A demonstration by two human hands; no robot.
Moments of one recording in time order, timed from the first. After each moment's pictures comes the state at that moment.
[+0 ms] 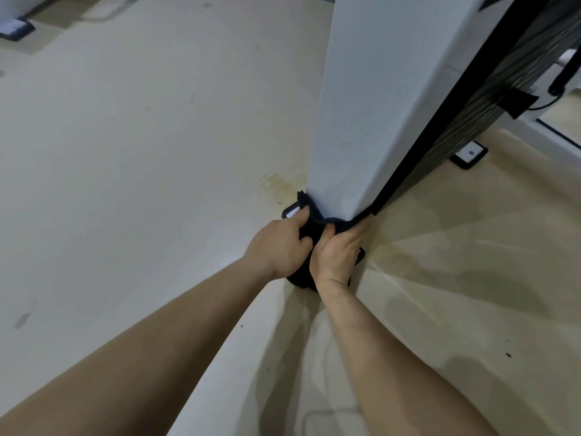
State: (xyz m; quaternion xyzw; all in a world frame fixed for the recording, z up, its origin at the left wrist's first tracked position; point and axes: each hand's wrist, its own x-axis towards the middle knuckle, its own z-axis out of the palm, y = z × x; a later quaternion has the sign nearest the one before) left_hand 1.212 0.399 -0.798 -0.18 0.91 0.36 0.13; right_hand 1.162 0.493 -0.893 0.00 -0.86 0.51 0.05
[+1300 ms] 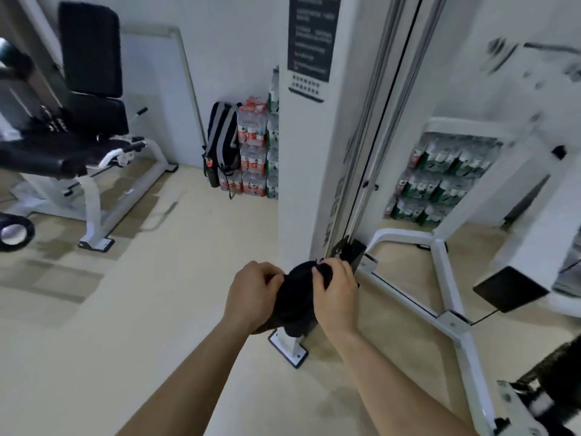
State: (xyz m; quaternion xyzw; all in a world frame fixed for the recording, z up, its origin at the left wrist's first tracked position) left_hand 1.280 0.416 -0.063 -0.18 0.90 0.39 -0.05; right_hand 1.223 0.565 -0.105 0.09 -0.89 0.44 0.09
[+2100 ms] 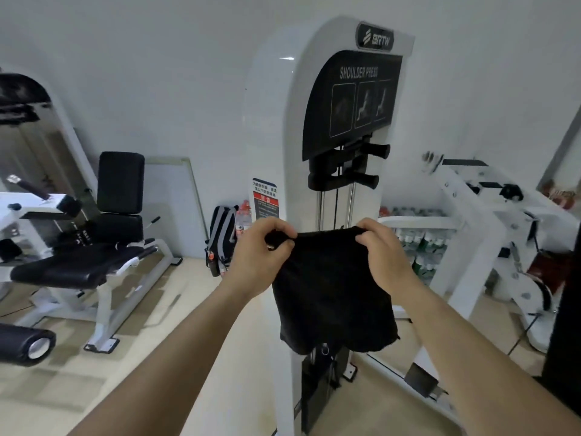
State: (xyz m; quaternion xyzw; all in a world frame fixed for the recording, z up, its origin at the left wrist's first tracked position) left_hand 1.245 0.461 0.294 0.01 0.84 0.48 -0.24; right_hand 1.171 0.670 0.287 0.20 -0.78 0.59 0.05
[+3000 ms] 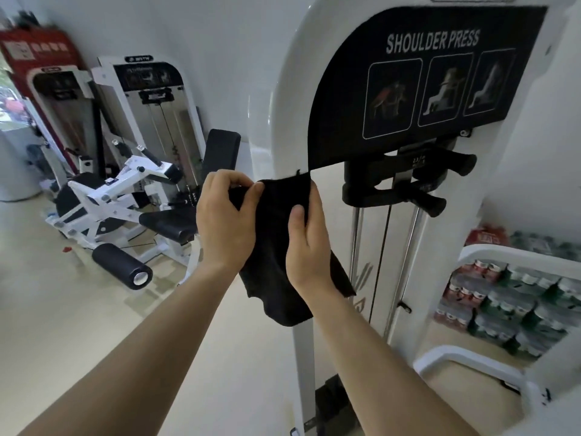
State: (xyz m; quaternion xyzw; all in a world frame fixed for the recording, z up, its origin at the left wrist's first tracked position) left_hand 1.171 0.462 0.323 -0.22 0.77 0.20 -0.57; right_hand 1.096 0.549 0.272 0.37 -0.57 0.74 0.01
